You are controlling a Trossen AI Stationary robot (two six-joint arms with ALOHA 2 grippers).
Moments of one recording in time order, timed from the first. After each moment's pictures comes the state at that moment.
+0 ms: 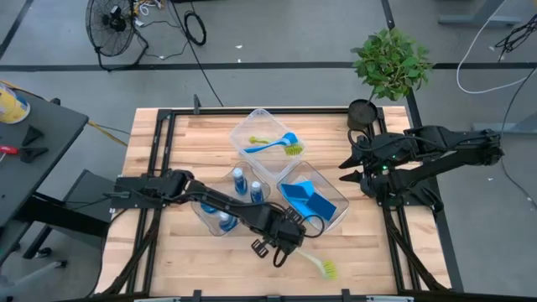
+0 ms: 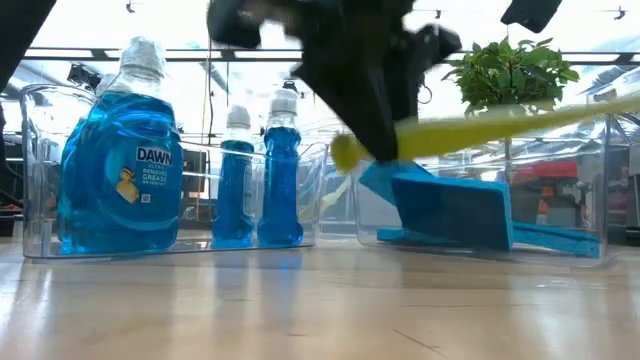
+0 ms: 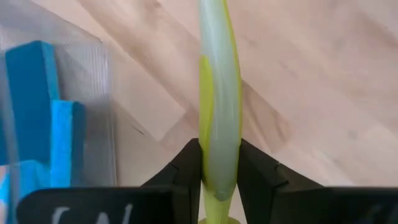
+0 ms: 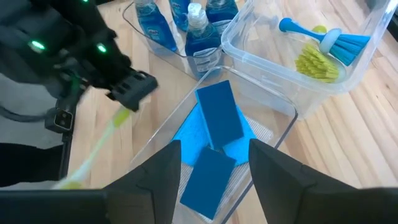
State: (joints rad) left arm -0.35 2.29 2.02 -0.94 -0.08 0.51; right arm 0.15 0.89 1.13 -0.99 0.05 0.33
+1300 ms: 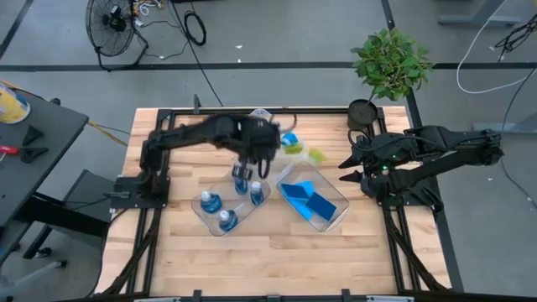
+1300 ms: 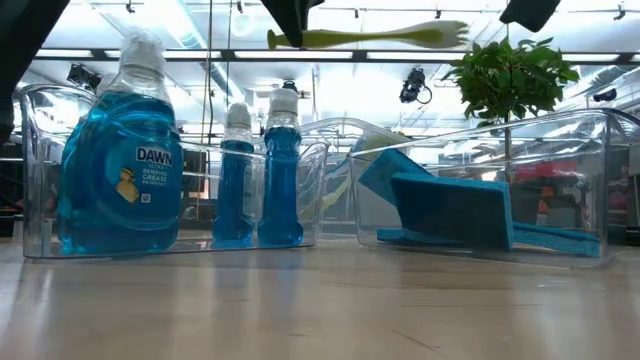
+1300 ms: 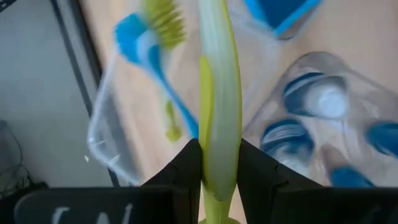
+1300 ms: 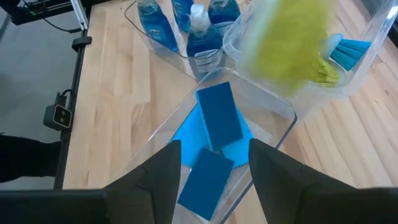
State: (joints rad) left arm 0.03 2.00 2.33 -1.57 -0.28 0.40; right arm 0.15 0.89 1.13 -0.99 0.04 0.31
